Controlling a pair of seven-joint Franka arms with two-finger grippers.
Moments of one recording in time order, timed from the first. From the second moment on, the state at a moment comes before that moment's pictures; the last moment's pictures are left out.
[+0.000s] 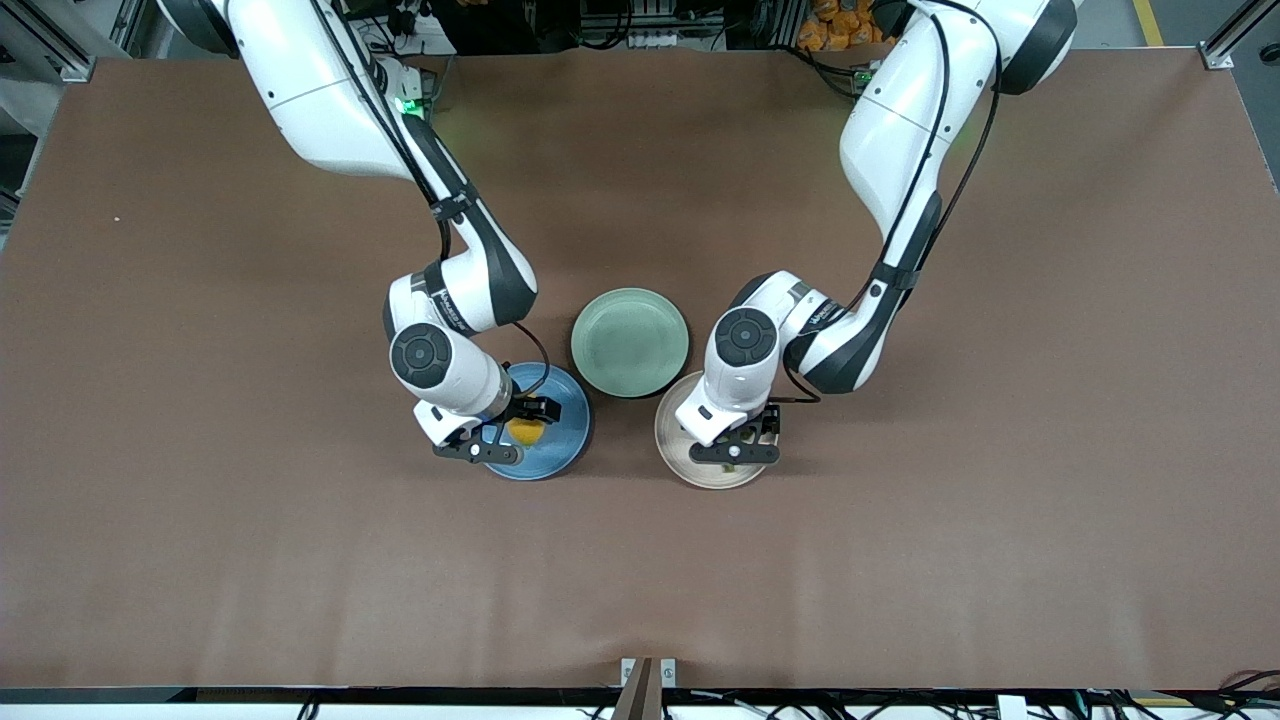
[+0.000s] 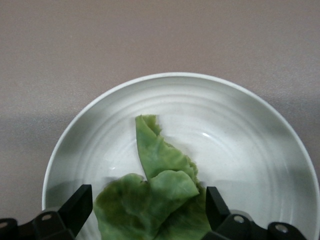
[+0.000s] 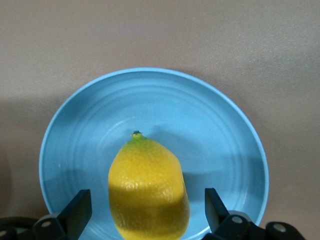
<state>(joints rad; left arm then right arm) -0.53 0.85 -0.09 -1.45 0.21 2.36 -0.67 0.52 0.70 -0.06 -1.64 0.23 2.33 0.44</state>
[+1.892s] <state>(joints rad) -0.49 0.66 -0.09 -1.42 0.21 2.12 -0.77 0.44 0.65 -0.17 -1.52 0.14 1.95 0.28</state>
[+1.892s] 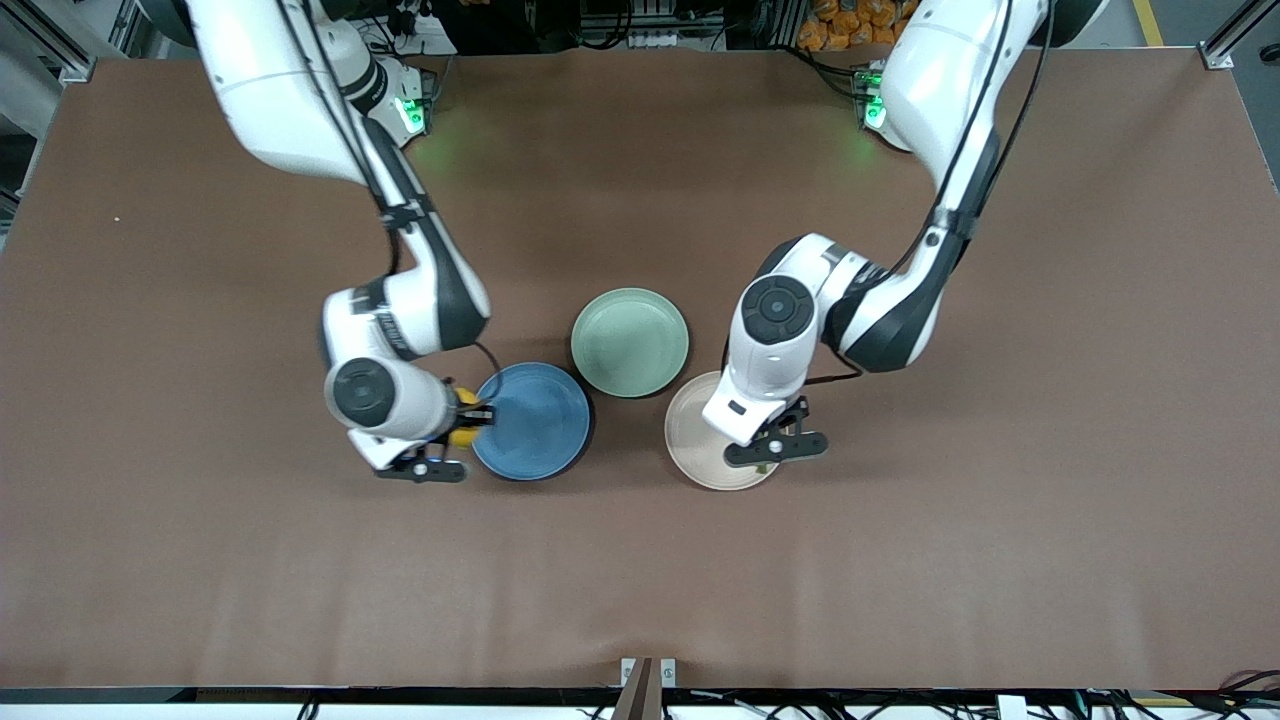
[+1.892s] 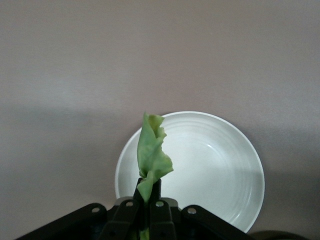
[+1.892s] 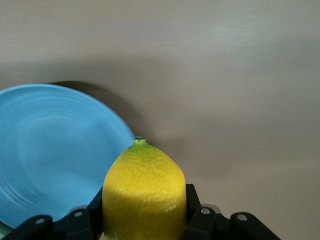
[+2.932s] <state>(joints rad) -0.27 0.59 -0.09 -1.46 0.19 1.99 -0.40 0.36 0.59 -0.36 -1.61 0.09 1.89 -0.12</state>
